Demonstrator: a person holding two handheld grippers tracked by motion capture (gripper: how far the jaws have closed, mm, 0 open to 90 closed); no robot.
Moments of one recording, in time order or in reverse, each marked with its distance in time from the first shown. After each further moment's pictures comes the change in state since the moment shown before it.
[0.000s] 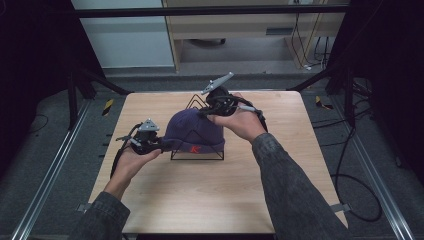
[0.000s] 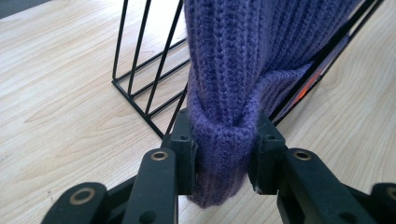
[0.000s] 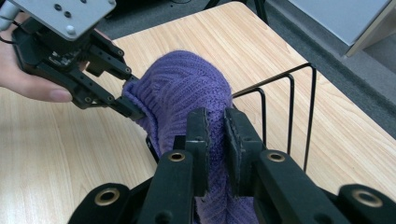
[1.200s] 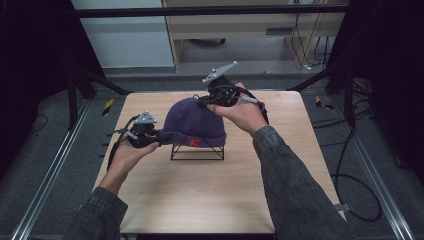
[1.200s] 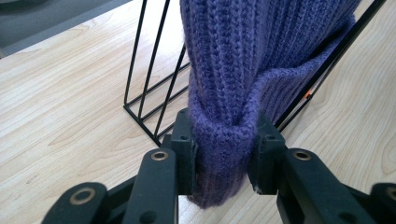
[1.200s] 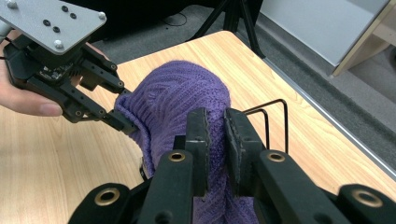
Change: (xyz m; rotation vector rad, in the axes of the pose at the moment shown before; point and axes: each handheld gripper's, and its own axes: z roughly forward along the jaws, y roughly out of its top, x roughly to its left) left arm -0.001 0.024 -0.019 -0.021 -0.002 0.033; right arm -0.008 0.019 -0.018 -0.071 -0.021 -0.004
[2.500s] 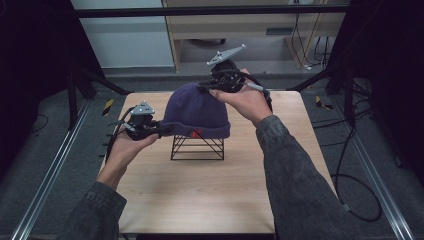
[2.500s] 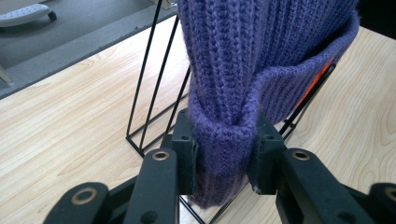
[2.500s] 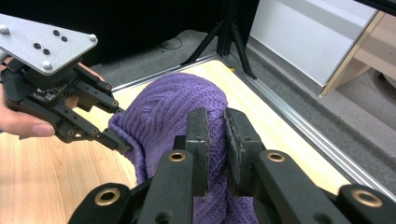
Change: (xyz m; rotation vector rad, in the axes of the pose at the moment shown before) left arm -0.003 0.027 -0.018 -0.067 -0.010 0.010; right arm -0.010 0.027 -0.026 -0.082 -0.018 0.010
